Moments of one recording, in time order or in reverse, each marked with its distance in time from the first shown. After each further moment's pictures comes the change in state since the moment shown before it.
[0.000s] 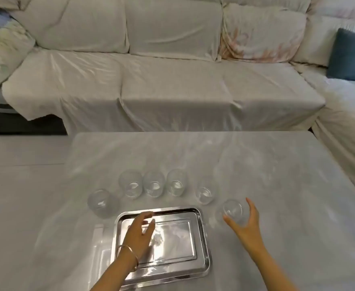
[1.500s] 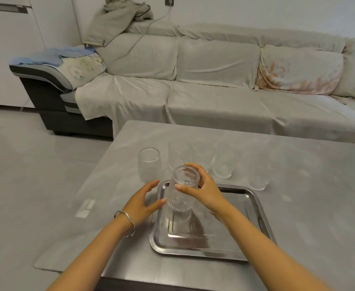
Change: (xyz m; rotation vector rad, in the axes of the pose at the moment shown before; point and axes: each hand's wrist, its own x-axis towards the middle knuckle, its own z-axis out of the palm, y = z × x) left_hand 0.012 -0.144 -0.089 0.190 0.036 0.374; right_hand -0.070 -0.015 0.221 0.188 -0.629 -0.515
